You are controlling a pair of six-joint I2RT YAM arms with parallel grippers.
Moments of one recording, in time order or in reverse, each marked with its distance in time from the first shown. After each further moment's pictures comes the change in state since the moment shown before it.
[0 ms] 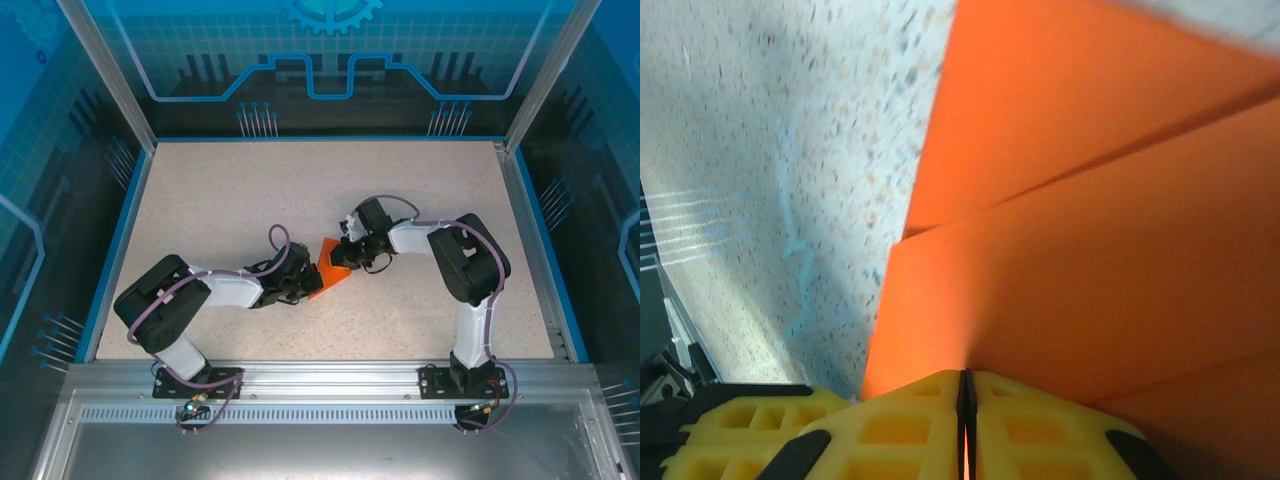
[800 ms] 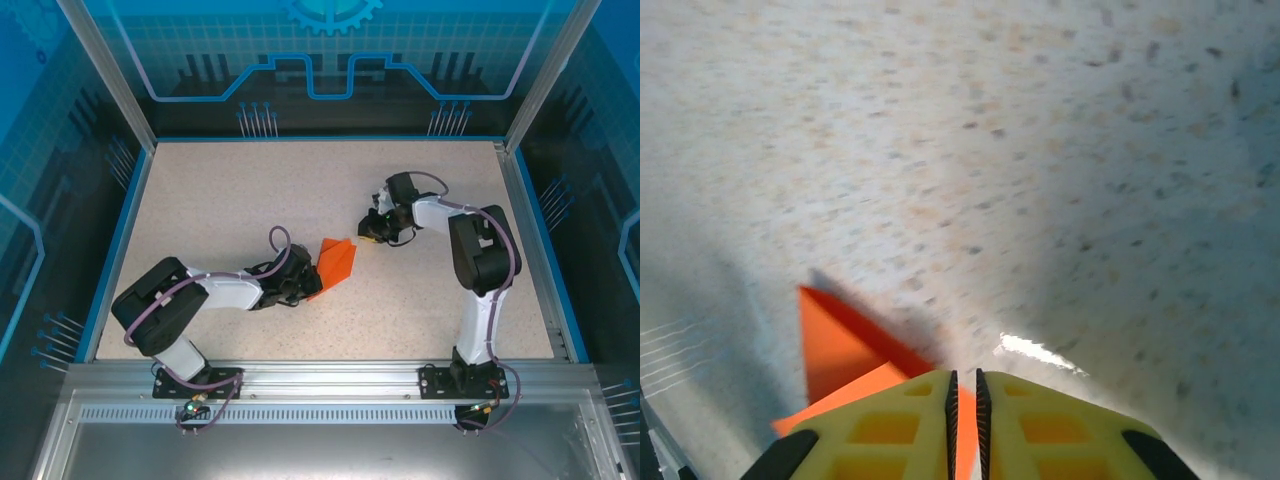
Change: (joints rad) left arm -0.023 -0.019 -0.002 -0.034 -0.028 0.001; right arm -0.196 -0.008 0.169 -0.214 0.093 -0.046
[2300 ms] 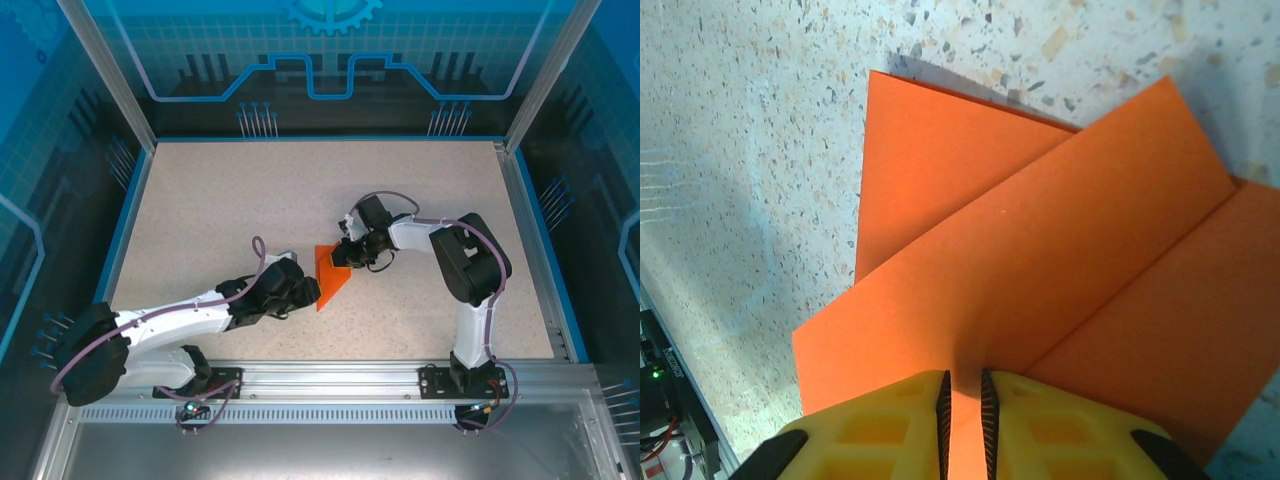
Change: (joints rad) left arm -0.159 -0.415 -0.024 -0.338 -0.175 -0.093; right arm 0.204 -0.002 -0.129 0.095 -0.079 -0.101
